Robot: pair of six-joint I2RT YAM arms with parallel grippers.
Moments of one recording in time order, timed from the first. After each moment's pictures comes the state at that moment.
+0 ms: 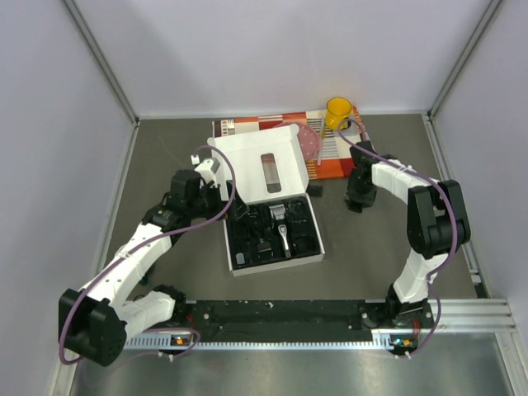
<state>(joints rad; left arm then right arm) -0.36 1.06 0.78 -0.35 0.28 -0.40 0.22 1.80 1.18 -0.65 0.16 0.49</state>
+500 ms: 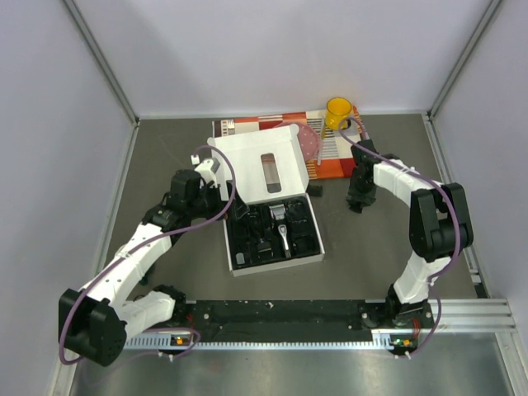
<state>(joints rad) -0.36 1.06 0.78 -0.35 0.28 -0.40 0.23 1.76 1.18 -0.67 0.15 0.49</state>
